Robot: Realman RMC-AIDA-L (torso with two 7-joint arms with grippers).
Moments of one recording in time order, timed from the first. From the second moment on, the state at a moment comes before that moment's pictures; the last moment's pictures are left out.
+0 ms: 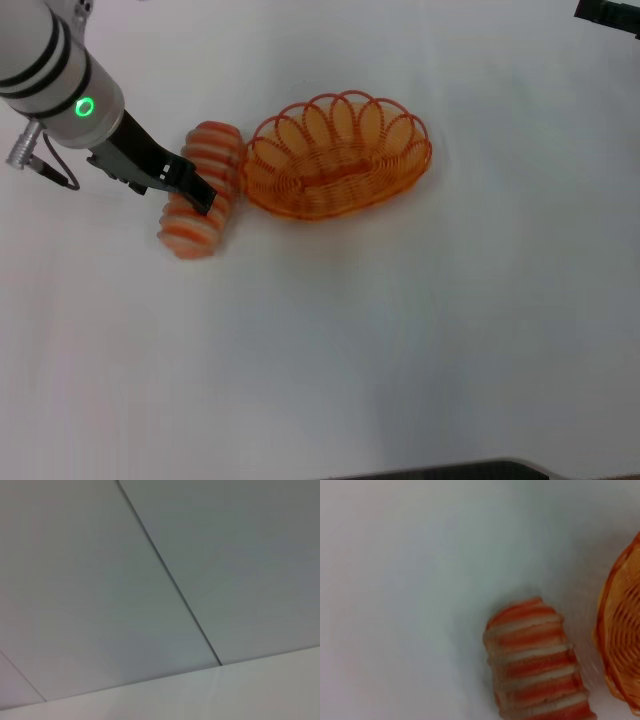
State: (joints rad) left arm -0.85 -2.17 1.24 1.04 2.84 1.50 -2.85; right arm 0.45 1.99 -0.50 -0.73 -1.93 -1.21 1.86
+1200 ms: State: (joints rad) left arm -0.86 -2.17 1.24 0.94 2.79 1.43 -2.88; right arm 0.47 1.99 -0.53 -0.71 -1.95 -1.20 1.86
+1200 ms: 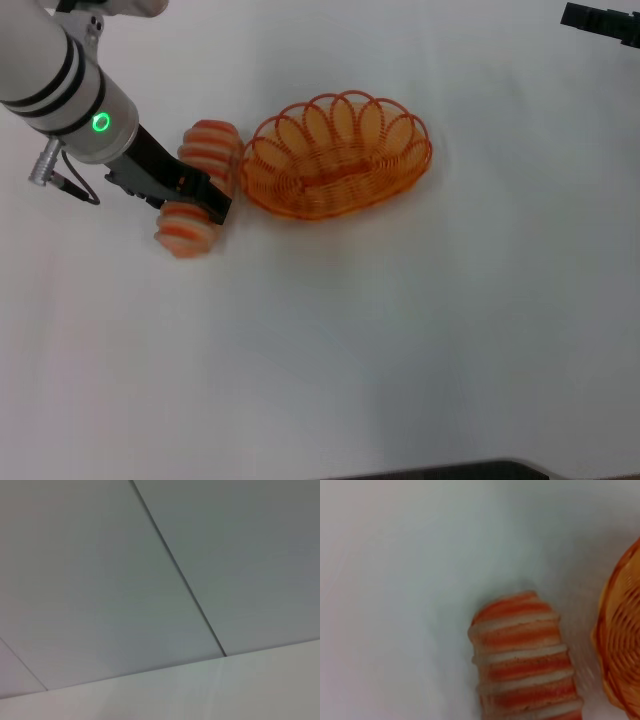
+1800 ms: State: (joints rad) left arm -0.86 -2.17 1.26 0.93 2.83 1.40 -2.89; right arm 0.48 1.99 -0.53 -0.71 -1.95 -1.20 1.87
